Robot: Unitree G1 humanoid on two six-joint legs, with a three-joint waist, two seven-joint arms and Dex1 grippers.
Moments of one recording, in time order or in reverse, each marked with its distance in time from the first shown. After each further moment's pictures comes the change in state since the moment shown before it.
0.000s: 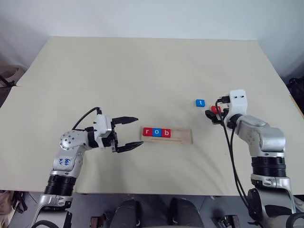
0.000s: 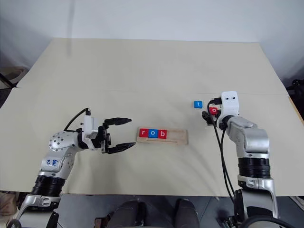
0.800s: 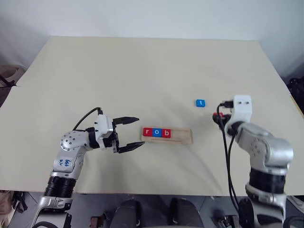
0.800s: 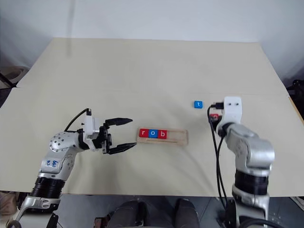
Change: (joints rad) left arm 0.017 0.001 -0.006 -0.039 -0.001 0.023 0.015; right arm 0.231 0.108 -0.112 -0.577 0.064 0.401 -0.088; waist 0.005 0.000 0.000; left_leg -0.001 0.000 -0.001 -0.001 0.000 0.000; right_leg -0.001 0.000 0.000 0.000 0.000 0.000
